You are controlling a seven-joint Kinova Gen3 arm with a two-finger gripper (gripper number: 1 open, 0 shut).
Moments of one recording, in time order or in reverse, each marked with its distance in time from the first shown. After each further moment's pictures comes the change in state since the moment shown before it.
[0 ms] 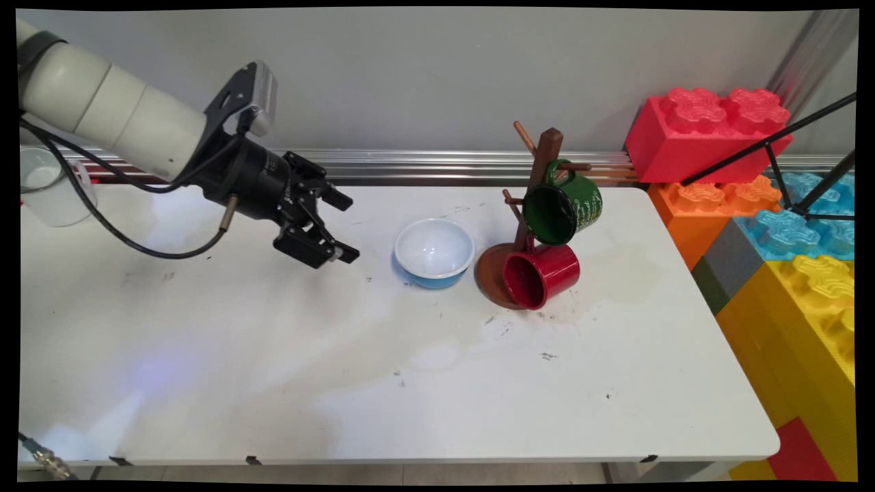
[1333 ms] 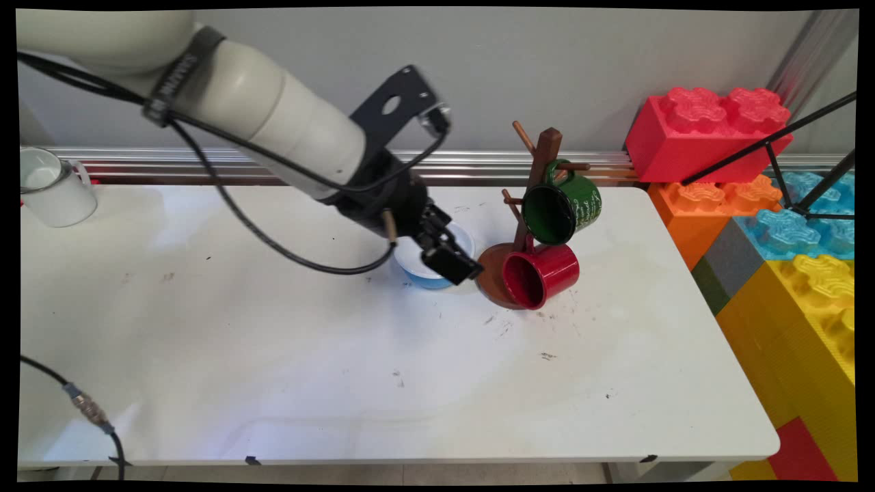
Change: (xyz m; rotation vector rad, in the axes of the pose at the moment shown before) arm 0.129 0.070 0.077 0.045 -0.065 -0.188
